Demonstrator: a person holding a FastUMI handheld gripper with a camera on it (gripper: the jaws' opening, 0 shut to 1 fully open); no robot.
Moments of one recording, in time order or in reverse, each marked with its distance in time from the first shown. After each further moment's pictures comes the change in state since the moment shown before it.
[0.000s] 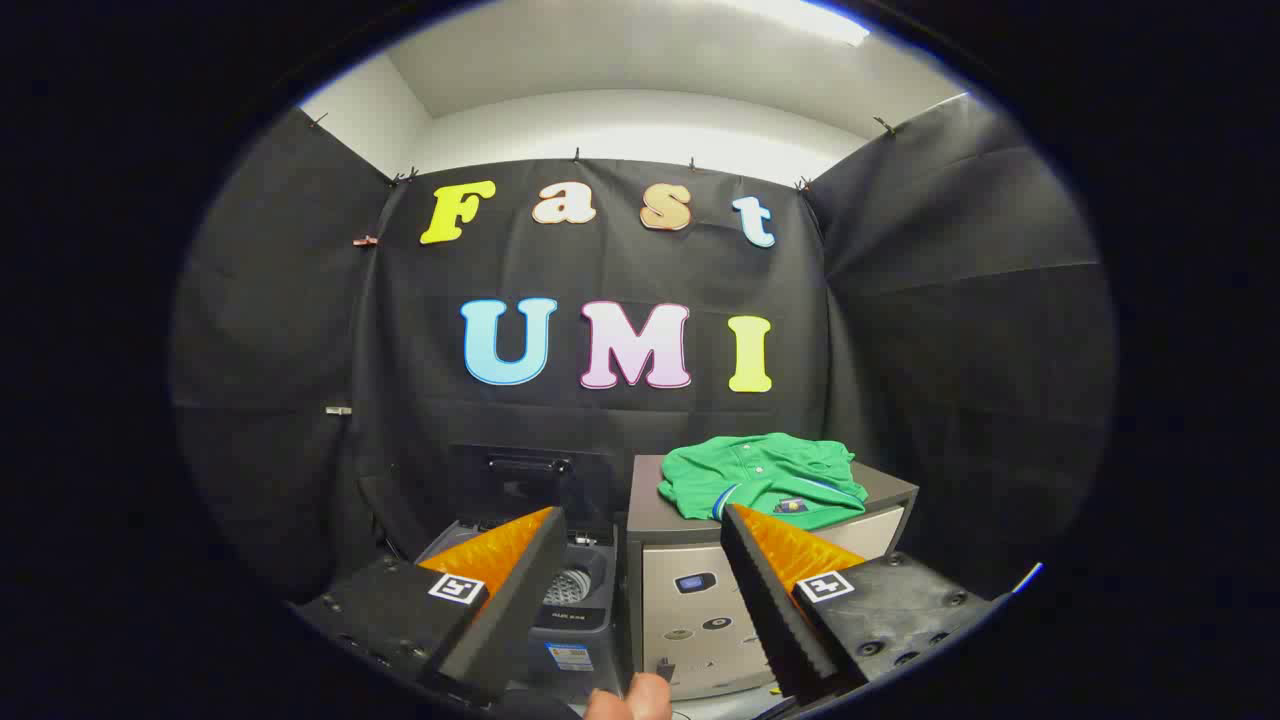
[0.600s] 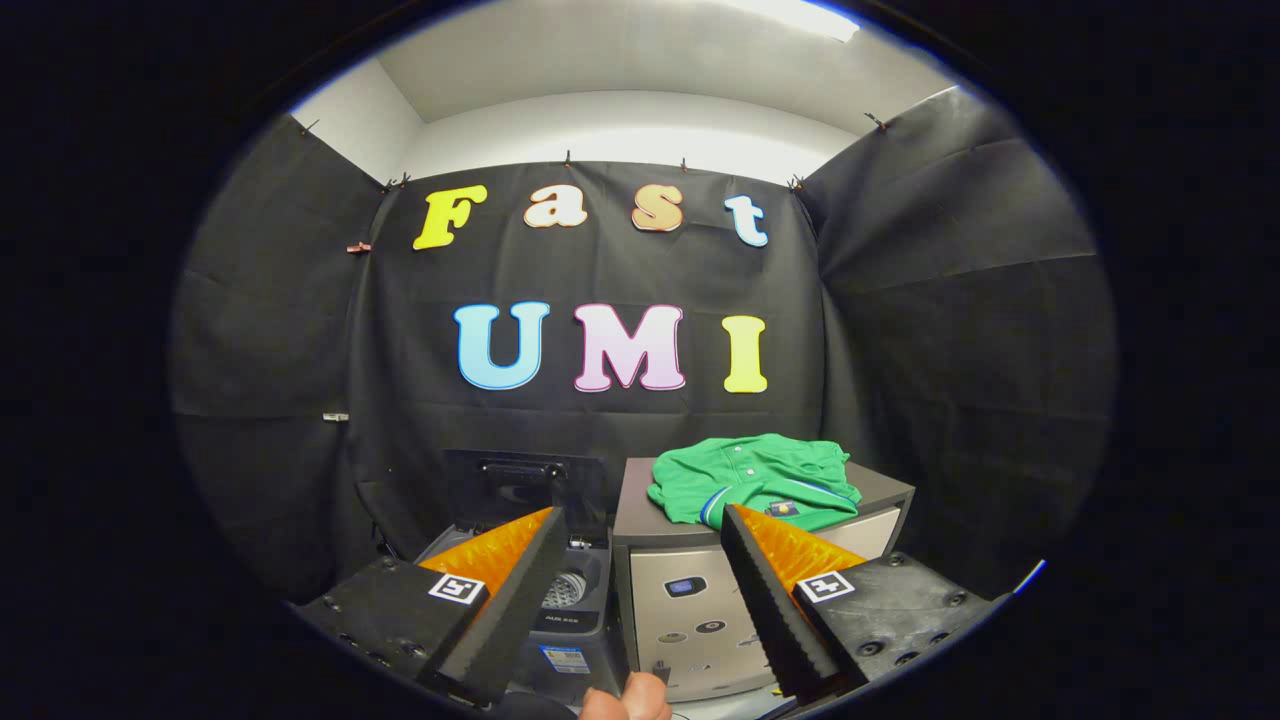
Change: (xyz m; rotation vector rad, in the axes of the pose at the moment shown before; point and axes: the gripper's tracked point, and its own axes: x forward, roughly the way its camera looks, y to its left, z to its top) arm 0.007 -0.012 -0.001 0.034 0.005 0.000
